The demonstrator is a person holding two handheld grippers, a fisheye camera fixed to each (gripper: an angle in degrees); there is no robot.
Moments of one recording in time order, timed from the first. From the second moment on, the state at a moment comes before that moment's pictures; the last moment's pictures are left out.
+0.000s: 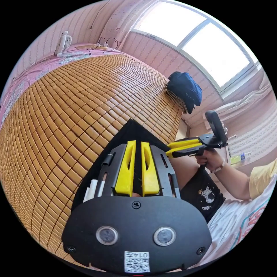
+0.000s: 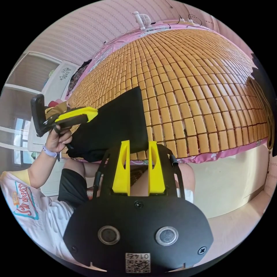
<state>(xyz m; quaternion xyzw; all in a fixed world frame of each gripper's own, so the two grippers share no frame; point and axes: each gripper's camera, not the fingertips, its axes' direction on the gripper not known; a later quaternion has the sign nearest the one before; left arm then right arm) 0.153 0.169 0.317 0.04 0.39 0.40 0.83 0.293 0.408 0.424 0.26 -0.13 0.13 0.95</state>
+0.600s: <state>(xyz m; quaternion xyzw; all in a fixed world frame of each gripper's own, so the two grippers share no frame) 0.259 0.116 0.298 -0.02 0.38 0.43 0.82 0.321 0.504 0.389 0.37 -0.17 0.08 0.91</state>
